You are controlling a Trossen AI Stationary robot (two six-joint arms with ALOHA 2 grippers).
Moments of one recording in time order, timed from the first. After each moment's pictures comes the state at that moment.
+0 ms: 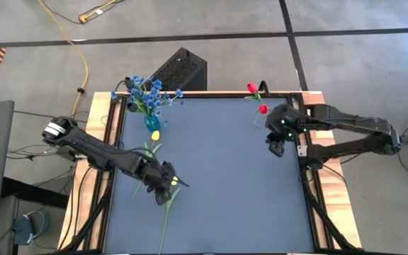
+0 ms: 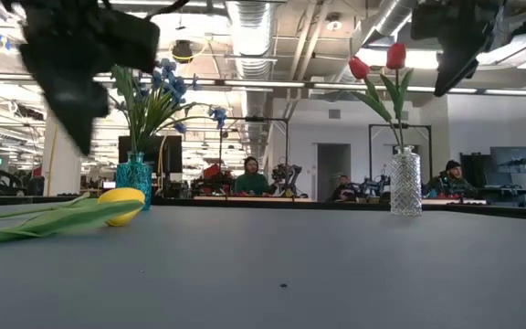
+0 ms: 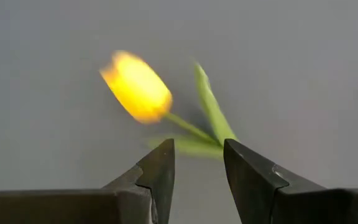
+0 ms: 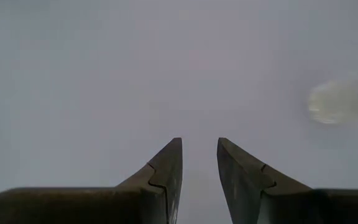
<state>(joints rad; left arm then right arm) -0.35 1.43 0.91 -0.63 0.03 -0.87 -0.20 0.98 1.03 -1.11 -0.04 0.26</state>
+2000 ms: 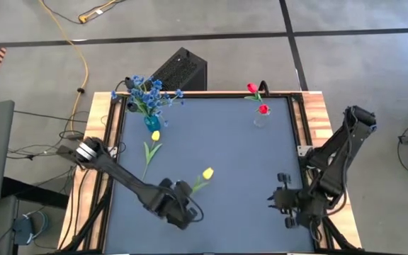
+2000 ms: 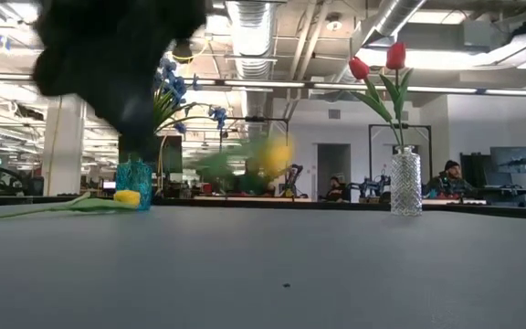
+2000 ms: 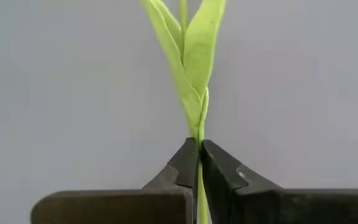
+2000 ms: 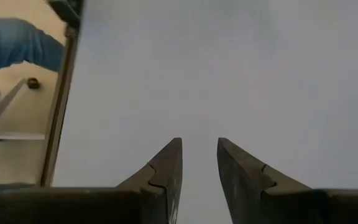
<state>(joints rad) -0.56 1.89 1.38 -0.78 -0.42 -1.27 0.99 1.26 0.98 -0.81 0.50 0.83</state>
